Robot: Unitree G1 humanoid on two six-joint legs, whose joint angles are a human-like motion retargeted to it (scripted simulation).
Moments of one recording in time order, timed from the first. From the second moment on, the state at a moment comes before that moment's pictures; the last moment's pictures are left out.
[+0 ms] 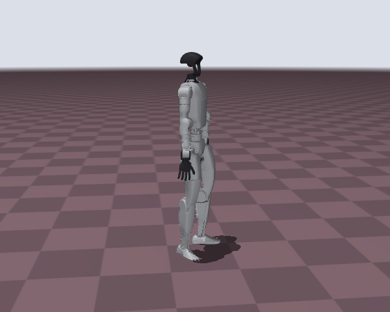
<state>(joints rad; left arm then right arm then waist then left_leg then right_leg) -0.02 0.12 0.19 1.68 0.04 0.06 -0.05 0.04 -0.15 -0.17 1.51 -0.64 0.06 0.03 0.02 -0.02 -0.12 -0.09 -0.02 0.16 0.08 -0.13 -0.04 0.03 -0.12 -0.54 -0.01 -0.01 0.02</state>
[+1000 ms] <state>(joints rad) -0.05 0.14 0.16 1.63 0.08 0.06 -0.09 0.08 -0.17 -0.20 1.56 -0.59 0.09 -0.02 -0.02 0.00 -0.09 -0.10 -0.01 0.19 0.10 -0.15 -0.04 0.06 -0.12 -0.52 -0.01 -0.01 0.02</state>
